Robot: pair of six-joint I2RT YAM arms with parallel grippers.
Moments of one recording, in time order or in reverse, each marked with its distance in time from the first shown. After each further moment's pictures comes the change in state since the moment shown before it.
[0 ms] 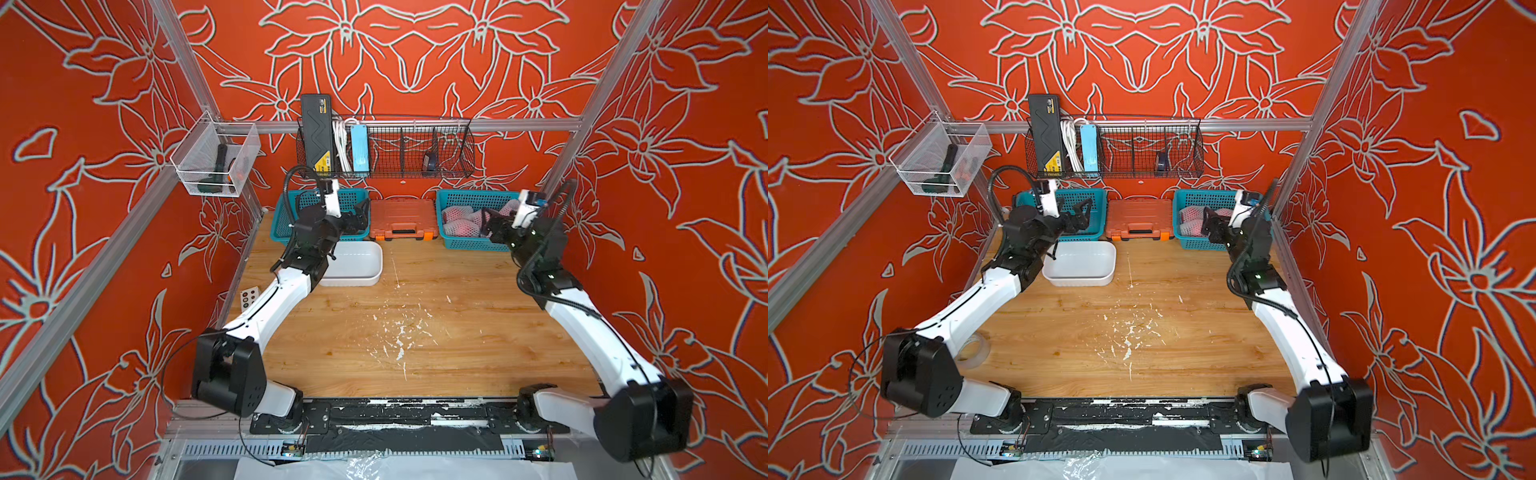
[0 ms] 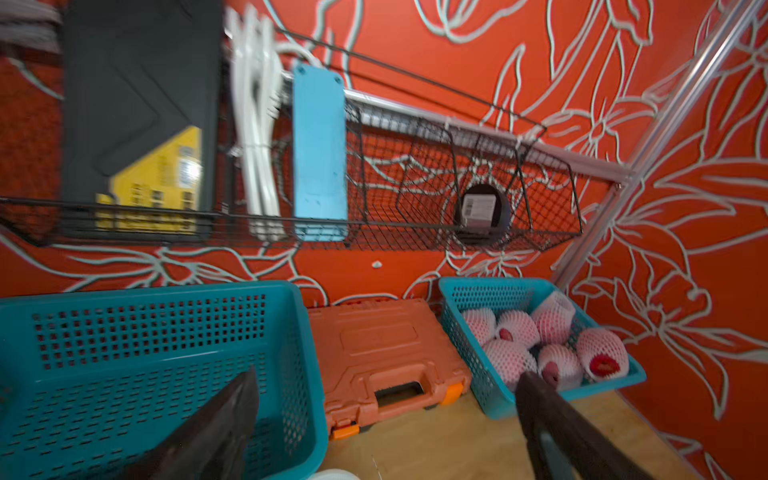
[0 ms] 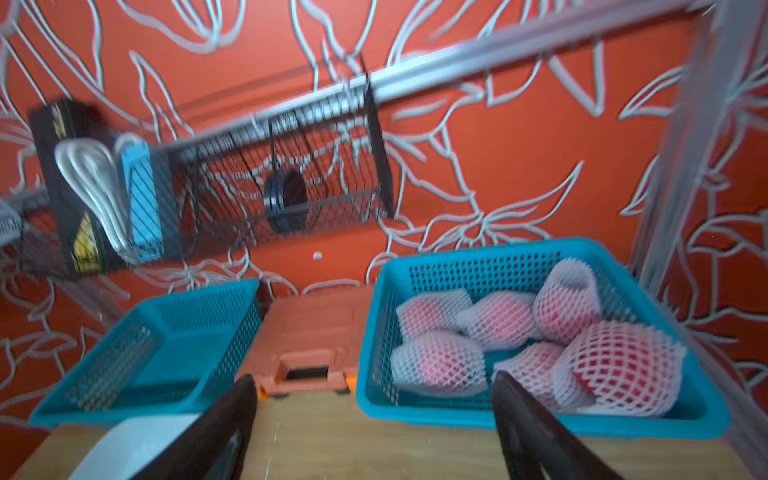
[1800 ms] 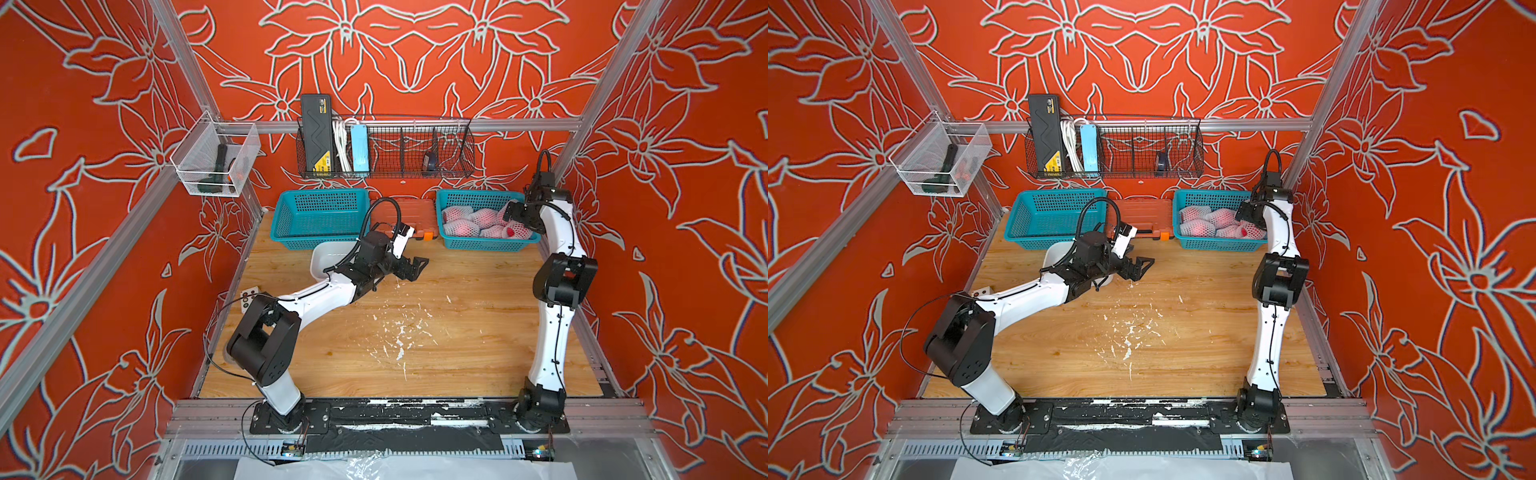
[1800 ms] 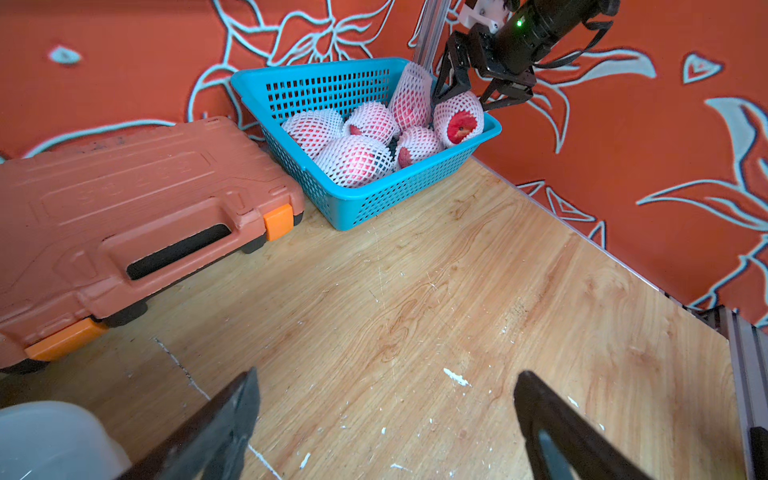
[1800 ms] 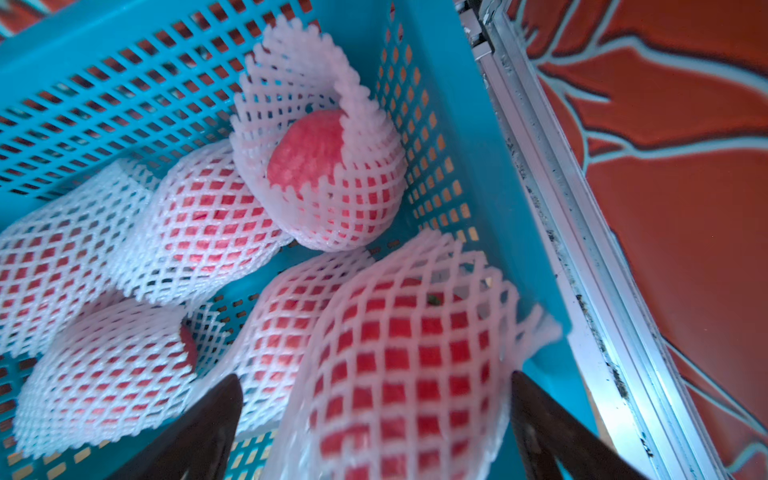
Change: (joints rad) left arm -0.298 0.189 -0.068 -0.063 0.165 0.109; right arm -0.349 1.191 1.476 -1.163 0.005 -0.015
